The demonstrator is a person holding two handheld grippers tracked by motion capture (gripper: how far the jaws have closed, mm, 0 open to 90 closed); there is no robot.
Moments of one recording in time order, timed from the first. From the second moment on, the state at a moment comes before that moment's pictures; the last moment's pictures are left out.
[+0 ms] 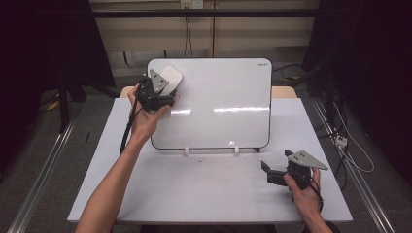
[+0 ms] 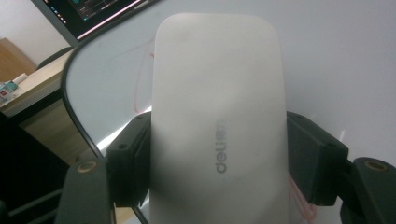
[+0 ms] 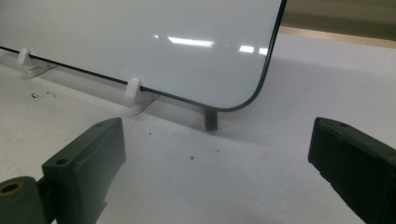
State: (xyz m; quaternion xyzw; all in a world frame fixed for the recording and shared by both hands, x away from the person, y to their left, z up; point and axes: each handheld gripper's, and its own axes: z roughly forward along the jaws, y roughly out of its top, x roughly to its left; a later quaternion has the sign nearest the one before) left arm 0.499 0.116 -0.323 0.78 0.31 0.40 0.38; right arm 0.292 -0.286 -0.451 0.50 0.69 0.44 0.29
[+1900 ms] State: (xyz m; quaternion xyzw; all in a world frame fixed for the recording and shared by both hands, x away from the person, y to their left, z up) left arm 0.509 0.116 -0.308 0.77 0.35 0.38 0.37; right arm 0.292 -0.288 -0.452 0.49 0.69 0.45 0.29
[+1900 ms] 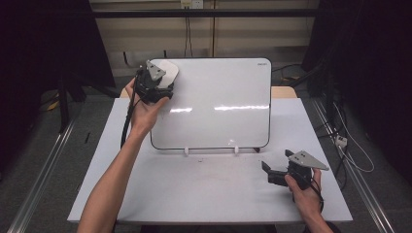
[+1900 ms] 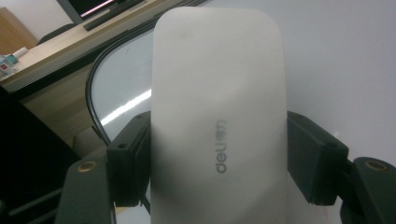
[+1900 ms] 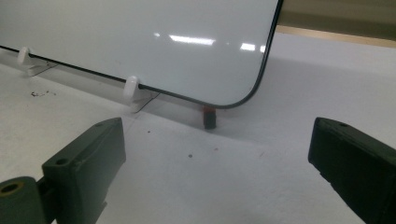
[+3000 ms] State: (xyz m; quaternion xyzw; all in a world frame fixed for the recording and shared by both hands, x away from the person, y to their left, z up) left arm 0.514 0.115 -0.300 0.80 0.32 0.37 0.35; right arm 0.292 -0.288 -0.452 0.50 0.69 0.45 0.29
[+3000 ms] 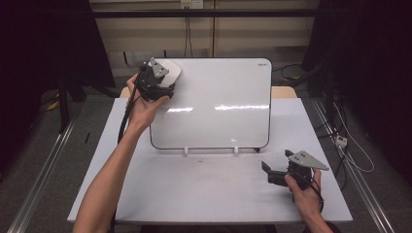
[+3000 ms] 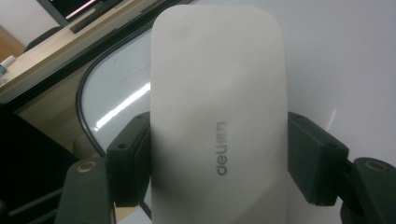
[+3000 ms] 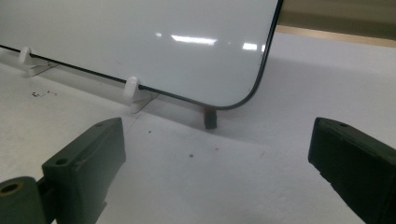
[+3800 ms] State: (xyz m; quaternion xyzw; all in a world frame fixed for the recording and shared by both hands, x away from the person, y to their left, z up) left arm 0.454 0.100 -0.371 0.83 0.26 0.37 0.33; right arm 0.292 -0.285 -0.451 0.49 0.69 0.44 0.29
